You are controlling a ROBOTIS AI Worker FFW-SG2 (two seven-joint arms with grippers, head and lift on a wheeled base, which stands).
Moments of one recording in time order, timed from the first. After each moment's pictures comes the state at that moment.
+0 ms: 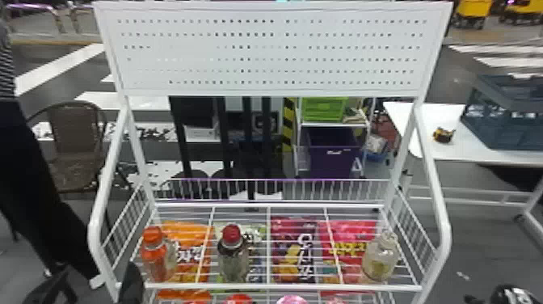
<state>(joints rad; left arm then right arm) 0.69 0.19 0.03 -2.32 0.18 0.15 0.30 1.00 -0.01 -0.05 -2.36 -0.05 -0.25 0.18</state>
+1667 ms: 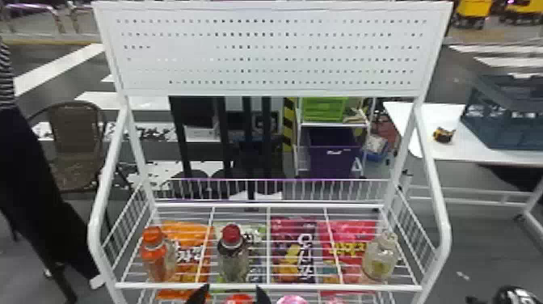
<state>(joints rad) 0.31 0.20 -0.49 -1.71 0.07 -0.13 0.48 1.00 -0.01 -0.05 -2.35 -0.06 -0.26 0.18</state>
